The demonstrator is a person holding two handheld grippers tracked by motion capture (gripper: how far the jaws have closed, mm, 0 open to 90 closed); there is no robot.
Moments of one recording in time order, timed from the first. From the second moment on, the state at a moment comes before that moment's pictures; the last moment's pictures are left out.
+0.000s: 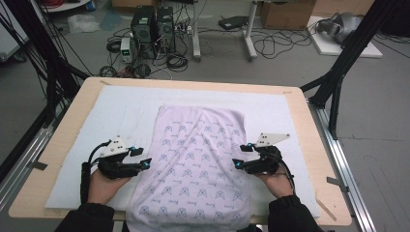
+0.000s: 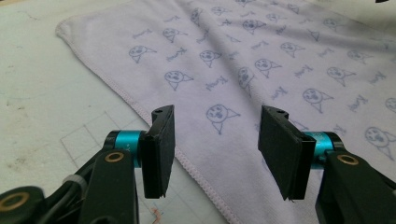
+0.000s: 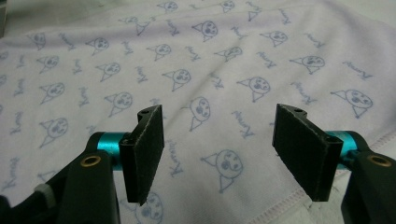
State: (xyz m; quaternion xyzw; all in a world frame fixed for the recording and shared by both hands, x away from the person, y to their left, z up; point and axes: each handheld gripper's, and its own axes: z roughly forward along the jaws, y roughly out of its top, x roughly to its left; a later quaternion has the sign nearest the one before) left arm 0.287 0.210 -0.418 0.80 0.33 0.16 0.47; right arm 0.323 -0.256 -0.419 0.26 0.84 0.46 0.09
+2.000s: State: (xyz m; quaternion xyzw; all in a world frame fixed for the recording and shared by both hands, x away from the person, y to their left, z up) left arm 0.417 0.182 -0.417 0.83 0.36 0.18 0.39; right arm 0.435 -0.260 -0.422 0.33 0.85 0.38 0.12
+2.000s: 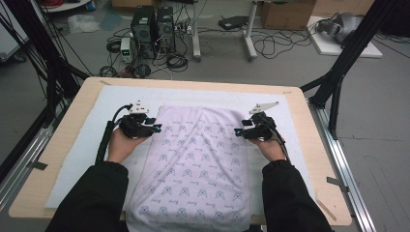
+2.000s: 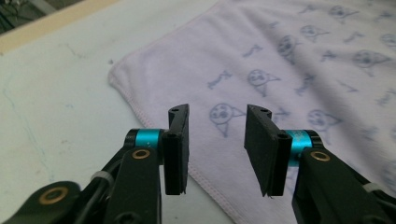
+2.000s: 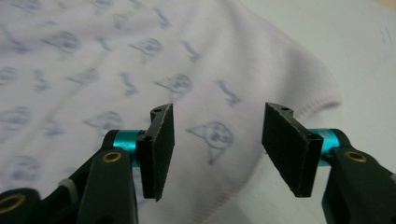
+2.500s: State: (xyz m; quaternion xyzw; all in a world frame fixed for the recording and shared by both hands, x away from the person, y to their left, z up) left arm 0.433 0.183 -0.437 0.84 0.37 0.16 0.35; right arm 0.451 -0.266 -0.442 0.38 0.84 0.37 0.12
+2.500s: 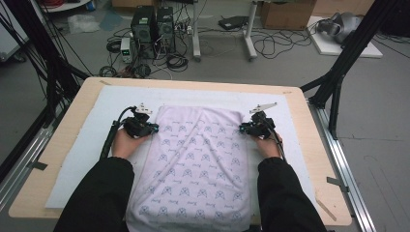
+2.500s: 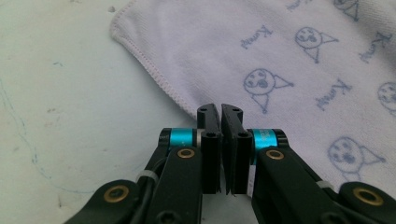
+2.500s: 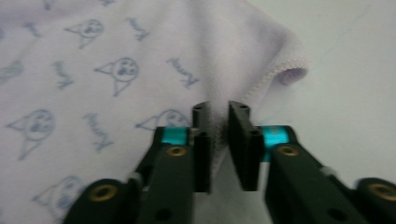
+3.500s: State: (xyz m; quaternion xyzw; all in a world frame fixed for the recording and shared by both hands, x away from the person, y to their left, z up) left arm 0.315 0.236 -0.409 0.83 0.31 0.13 0.44; right arm 0.339 -0.271 -0.380 0.28 0.86 0.43 0.05
